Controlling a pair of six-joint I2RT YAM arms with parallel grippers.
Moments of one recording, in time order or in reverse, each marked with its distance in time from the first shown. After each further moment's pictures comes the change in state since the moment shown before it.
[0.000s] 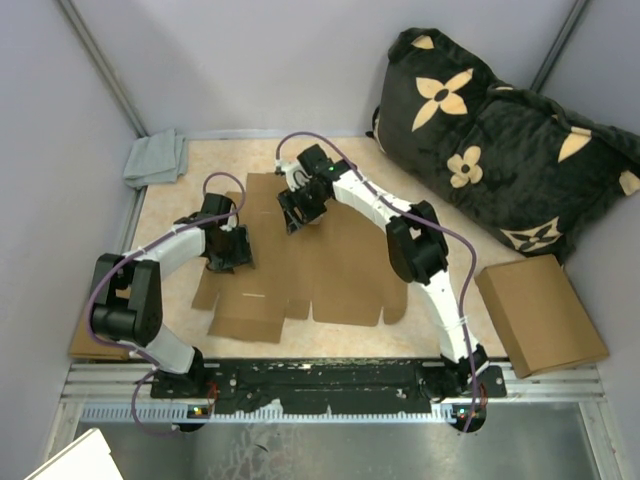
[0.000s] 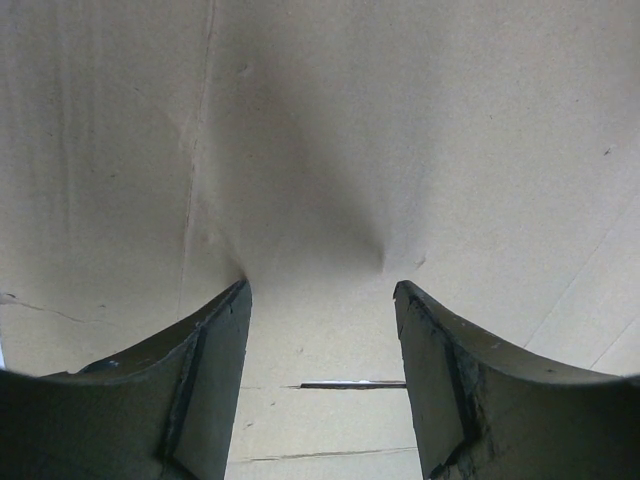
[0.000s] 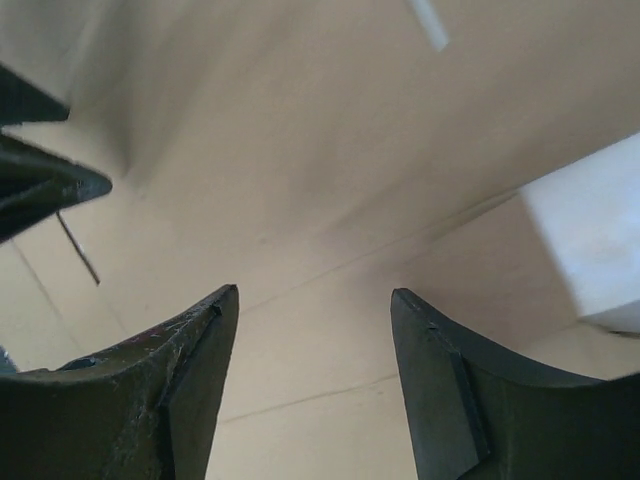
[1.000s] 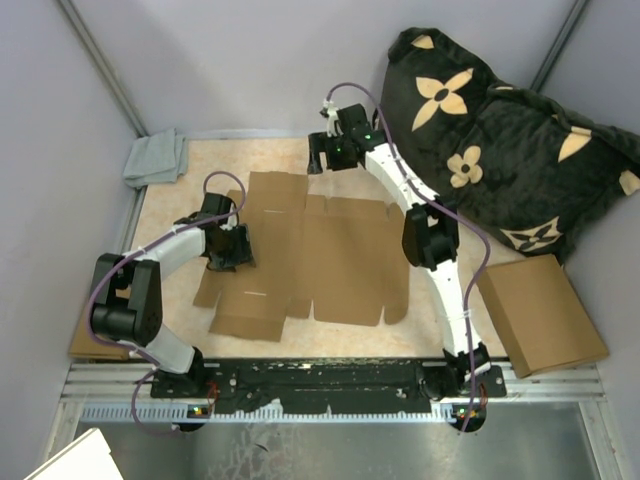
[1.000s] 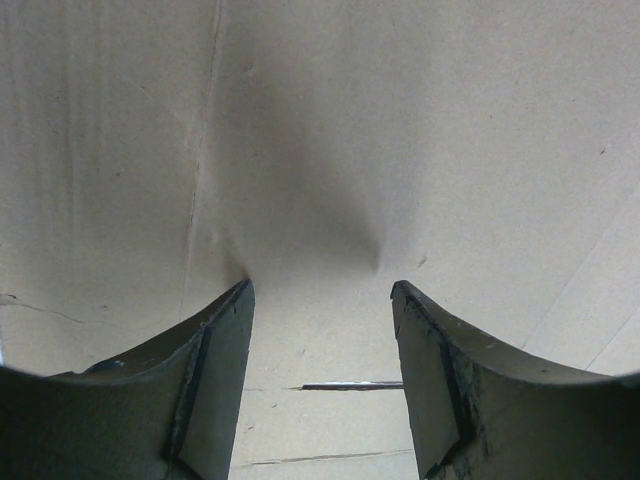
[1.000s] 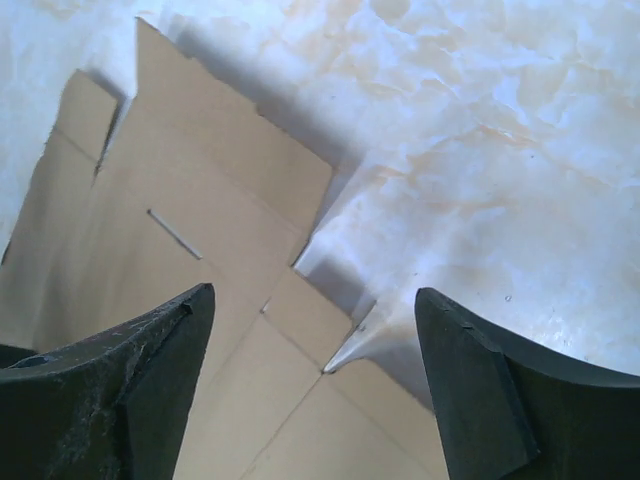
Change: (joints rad) left arm 0.000 -0.001 -0.006 0.032 0.018 0.002; right arm -0.169 0.050 0.228 0.092 0.152 0.230
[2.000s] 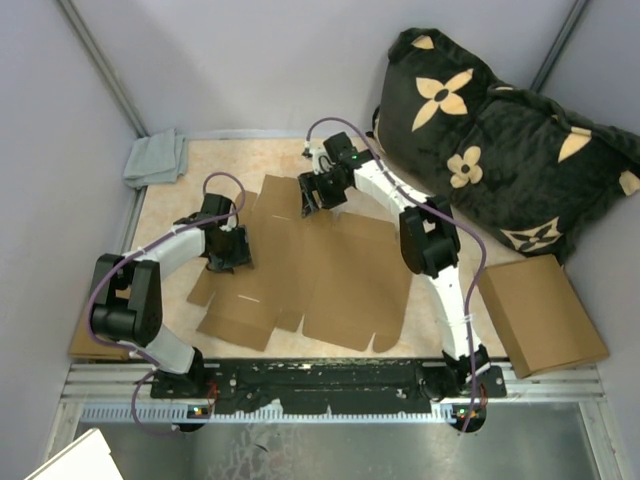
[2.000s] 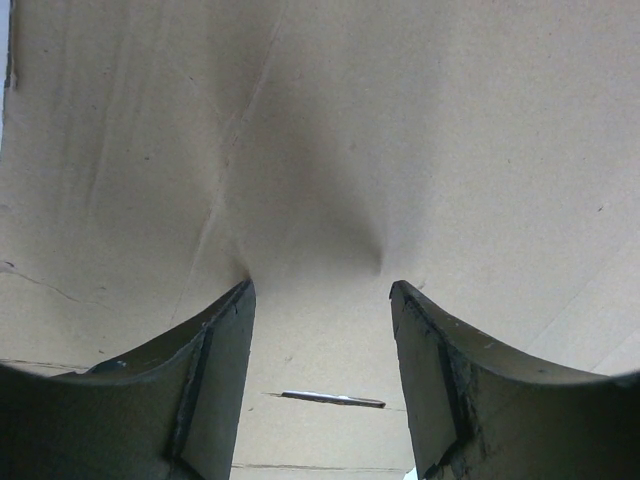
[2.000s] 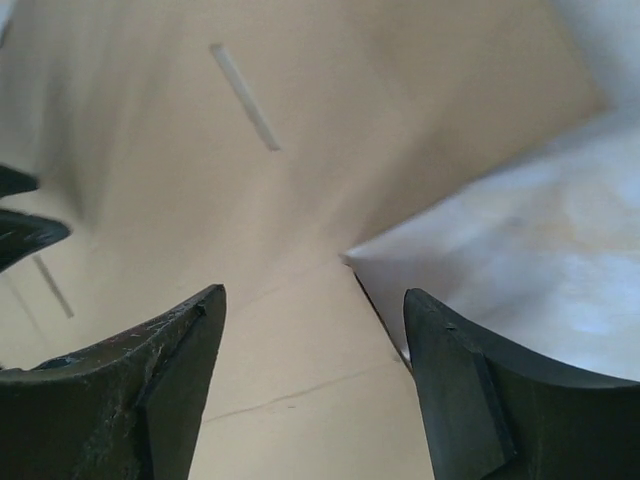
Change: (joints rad) left arm 0.002 0.000 0.001 -0.022 -0.018 0.007; right arm 0.040 -0.051 -0.279 -0.037 -0.164 -0.113
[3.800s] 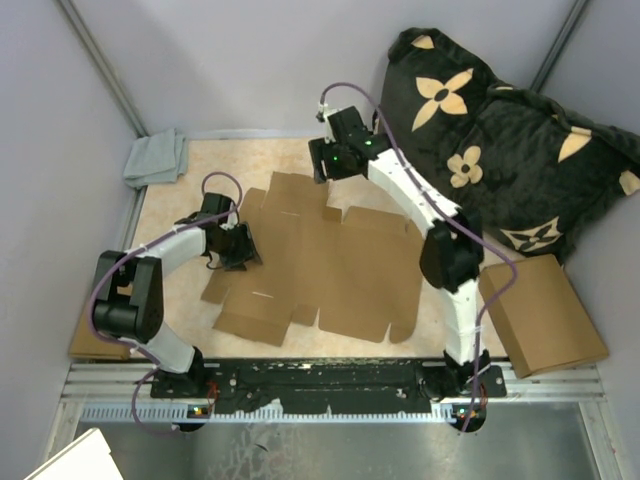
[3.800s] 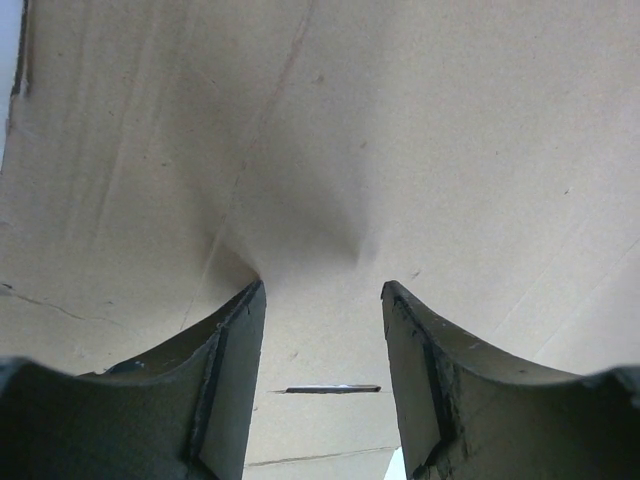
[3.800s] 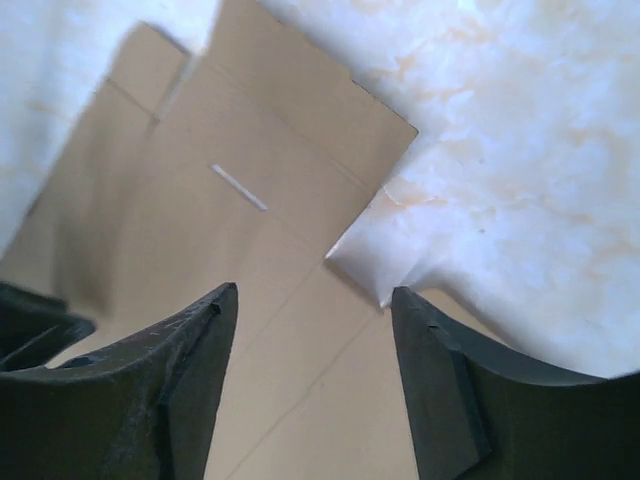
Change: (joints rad) left arm 0.004 0.019 -0.010 0.076 0.130 -0.095; right arm 0.042 -0.197 0.006 -0.022 0.390 0.119
